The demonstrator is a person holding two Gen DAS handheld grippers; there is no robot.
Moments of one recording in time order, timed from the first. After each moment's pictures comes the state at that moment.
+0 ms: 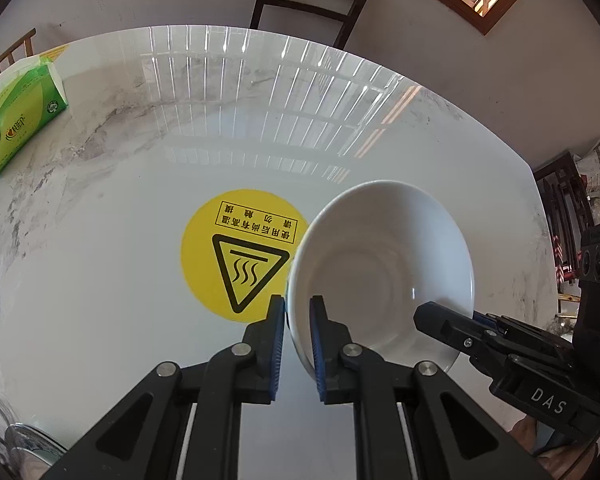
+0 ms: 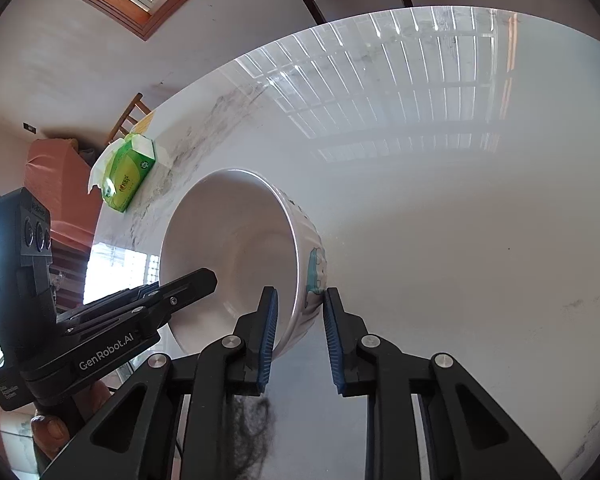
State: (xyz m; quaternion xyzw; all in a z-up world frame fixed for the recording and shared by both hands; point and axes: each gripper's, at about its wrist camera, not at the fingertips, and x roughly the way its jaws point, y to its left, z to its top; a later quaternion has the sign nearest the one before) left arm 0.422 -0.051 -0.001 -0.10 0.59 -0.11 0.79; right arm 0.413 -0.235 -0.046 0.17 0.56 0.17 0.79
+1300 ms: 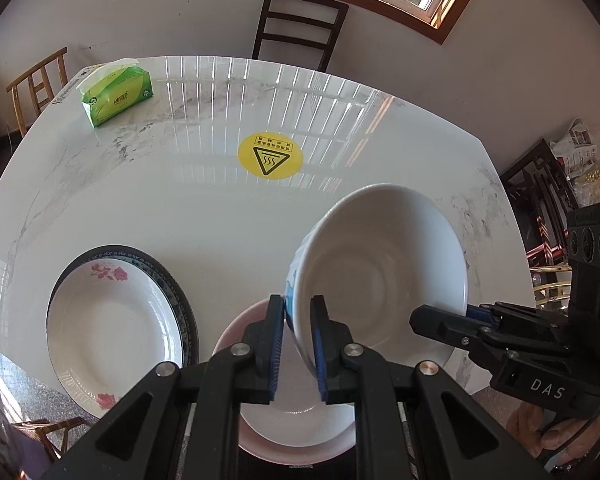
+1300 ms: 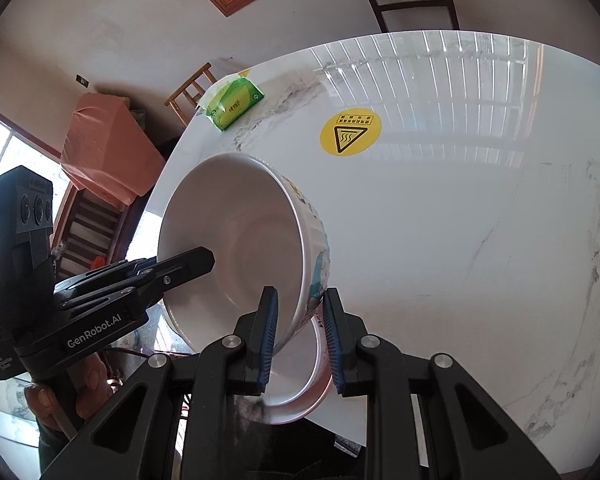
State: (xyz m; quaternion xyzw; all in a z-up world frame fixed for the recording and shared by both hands) left arm 0.201 -0.012 0.099 -0.08 0.55 -0.11 0.83; right arm 0.212 -0.196 0.030 0.12 0.54 0.24 0.80
